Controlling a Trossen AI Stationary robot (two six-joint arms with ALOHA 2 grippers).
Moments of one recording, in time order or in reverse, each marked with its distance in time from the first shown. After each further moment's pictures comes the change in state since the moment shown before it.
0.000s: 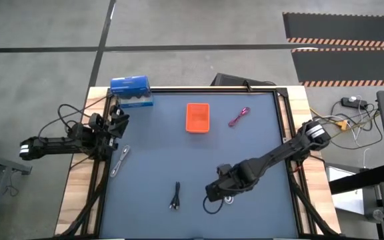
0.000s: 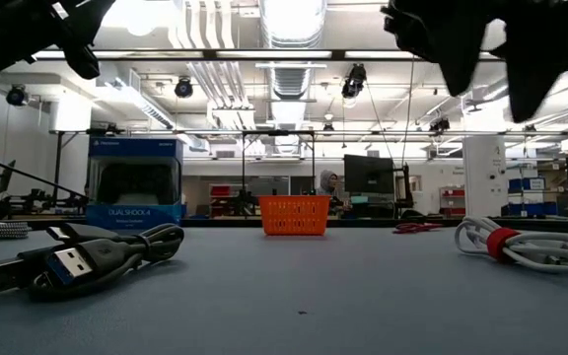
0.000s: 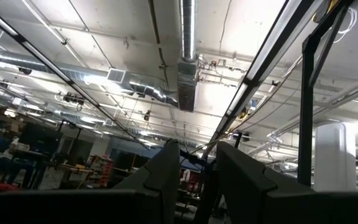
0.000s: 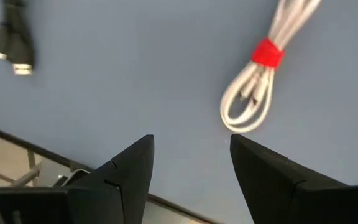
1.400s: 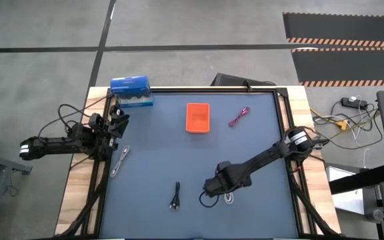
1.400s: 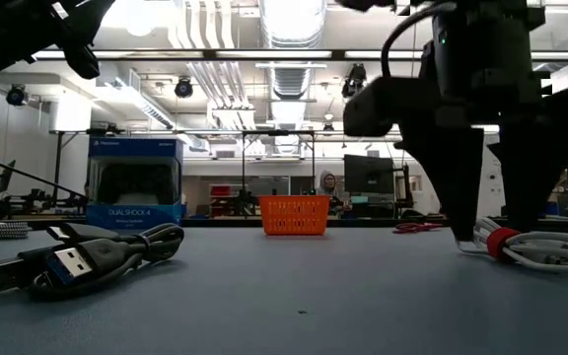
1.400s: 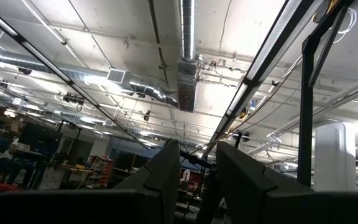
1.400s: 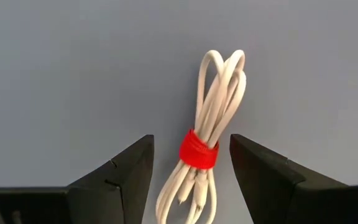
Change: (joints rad) left arm 0.000 0.000 0.000 0.000 0.001 0.000; right arm -0.047 0.190 -0.012 -0.117 0.090 0.043
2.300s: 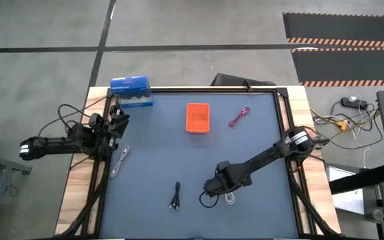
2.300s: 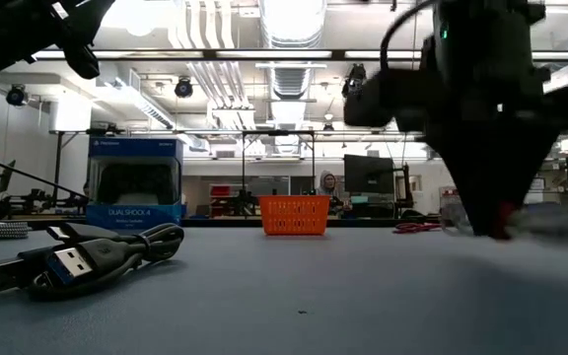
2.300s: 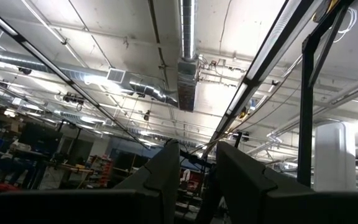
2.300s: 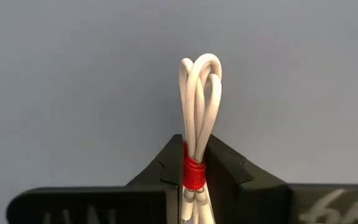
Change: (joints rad) left arm 0.000 0.000 0.000 -0.001 0.000 0.000; right arm -0.002 -0.022 -0.002 0.003 0.000 -0.042
